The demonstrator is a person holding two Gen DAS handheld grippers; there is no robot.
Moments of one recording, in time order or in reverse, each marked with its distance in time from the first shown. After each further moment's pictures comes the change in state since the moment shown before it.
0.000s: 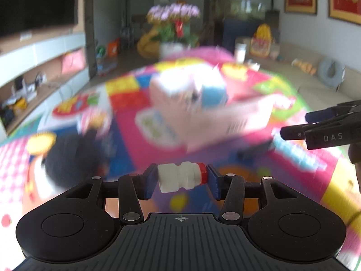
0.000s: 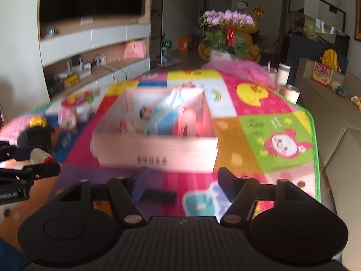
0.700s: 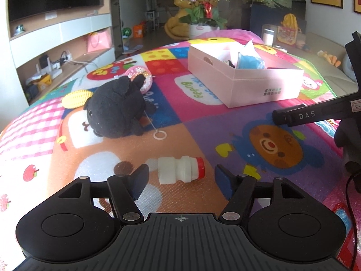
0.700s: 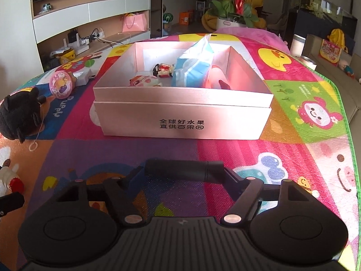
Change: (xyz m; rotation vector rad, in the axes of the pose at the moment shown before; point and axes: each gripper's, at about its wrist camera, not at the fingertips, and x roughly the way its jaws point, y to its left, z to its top) left arm -0.015 0.028 -0.037 -0.055 0.064 0.114; right arm 0.070 0.042 -0.016 0.031 0.117 0.007
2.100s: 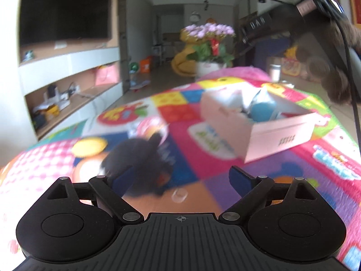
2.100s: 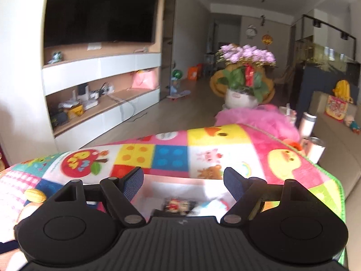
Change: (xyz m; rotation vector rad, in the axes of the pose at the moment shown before) left arm -0.001 0.024 0.026 -0.022 -0.197 0.043; right arm -0.020 0.020 0.171 -0.065 -0.281 0.049
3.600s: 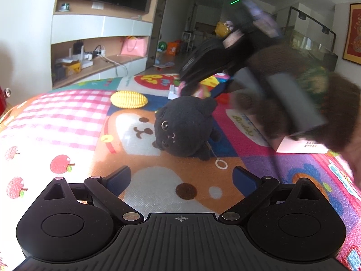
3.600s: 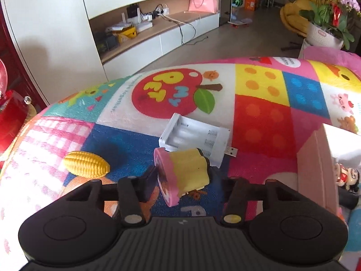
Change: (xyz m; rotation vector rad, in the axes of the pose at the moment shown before) left arm -0.009 0.056 -0.034 -0.244 0.054 0.023; right arm 0.140 0.178 -0.034 -0.058 0.406 0.254
